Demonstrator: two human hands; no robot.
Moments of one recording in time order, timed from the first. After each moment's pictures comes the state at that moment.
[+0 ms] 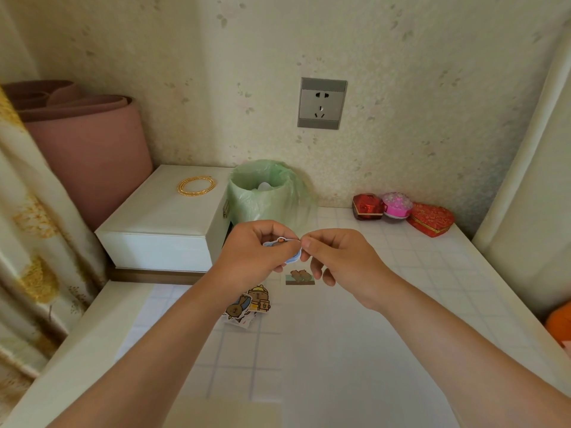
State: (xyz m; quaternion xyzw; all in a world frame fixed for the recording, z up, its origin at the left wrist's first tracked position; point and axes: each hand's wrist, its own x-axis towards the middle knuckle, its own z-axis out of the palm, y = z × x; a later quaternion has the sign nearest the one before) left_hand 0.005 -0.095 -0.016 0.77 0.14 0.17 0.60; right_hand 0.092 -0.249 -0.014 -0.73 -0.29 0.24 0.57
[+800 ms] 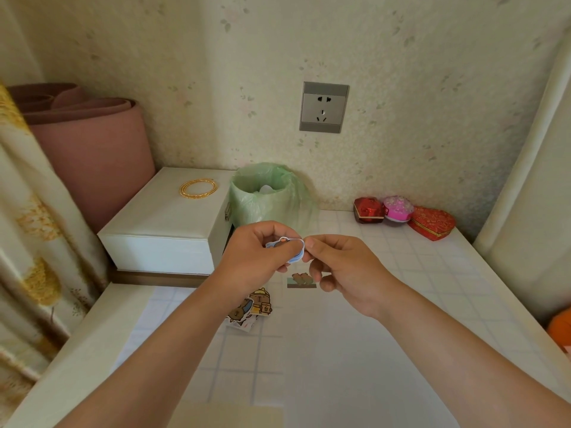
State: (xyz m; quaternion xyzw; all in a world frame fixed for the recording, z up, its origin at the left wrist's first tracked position) left_hand 0.003 -0.098 -0.013 0.76 0.15 0.19 0.61; right_hand 0.090 -0.247 -0.017 -0.67 -0.23 0.30 0.64
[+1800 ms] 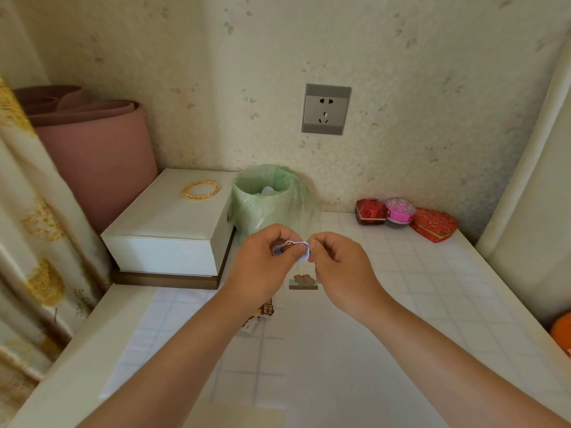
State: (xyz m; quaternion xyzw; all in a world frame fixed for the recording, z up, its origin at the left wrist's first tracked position) left_hand 0.011 -0.105 -0.030 0.79 0.16 0.23 0.55; right_hand 0.079 -0.237 -0.026 -0.80 -0.29 0.07 0.52
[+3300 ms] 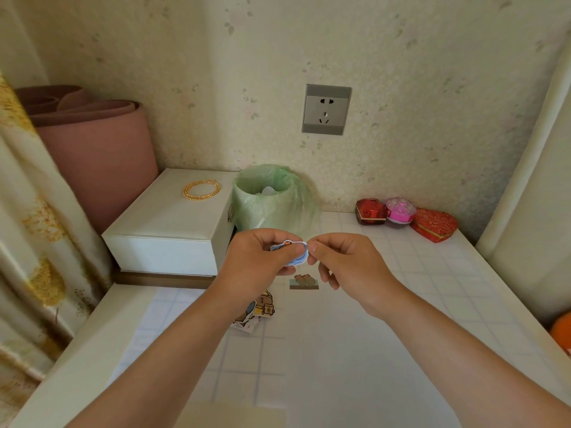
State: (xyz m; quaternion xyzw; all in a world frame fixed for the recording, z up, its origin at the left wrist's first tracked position) left_hand 0.000 -0.102 -0.016 0.71 0.18 0.18 0.66; right_hand 0.089 -0.248 -0.016 -0.74 -0.28 0.19 0.59
